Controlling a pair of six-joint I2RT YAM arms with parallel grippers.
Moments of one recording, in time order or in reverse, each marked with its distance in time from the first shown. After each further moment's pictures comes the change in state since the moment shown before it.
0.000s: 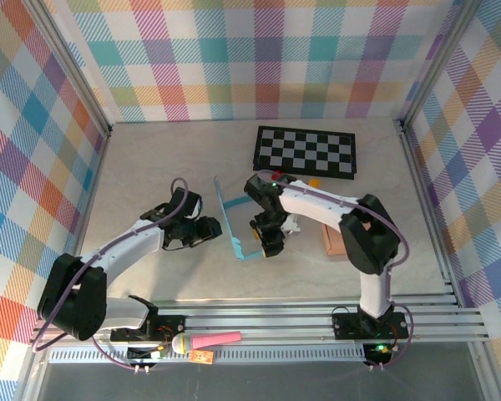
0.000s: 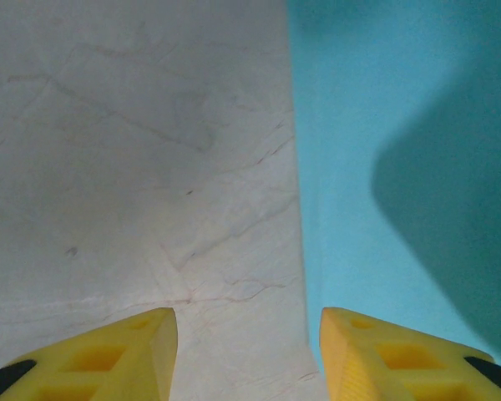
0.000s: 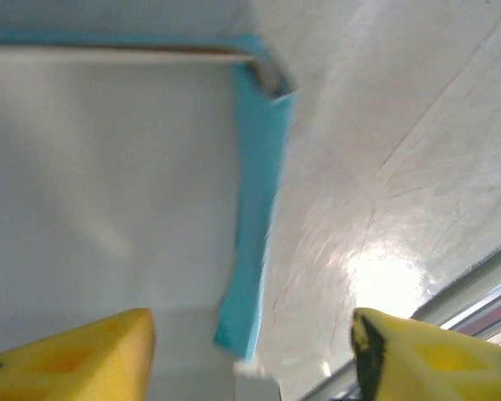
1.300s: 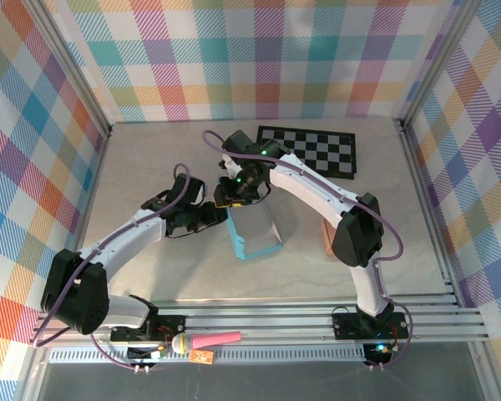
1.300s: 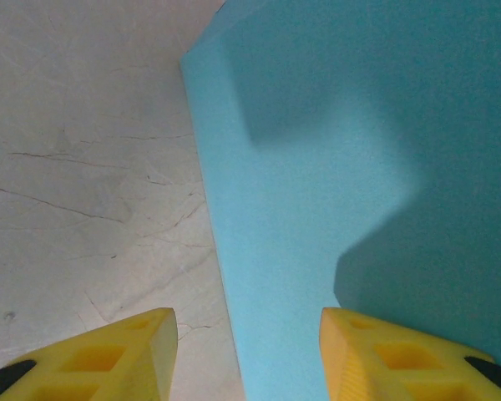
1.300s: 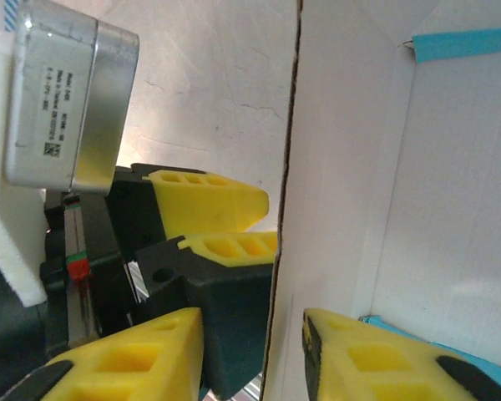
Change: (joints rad) left arm -0.013 0.037 0.131 -0.016 -0.009 0.004; right arm 0.021 0.164 0.576 -0.066 -0.105 -1.379
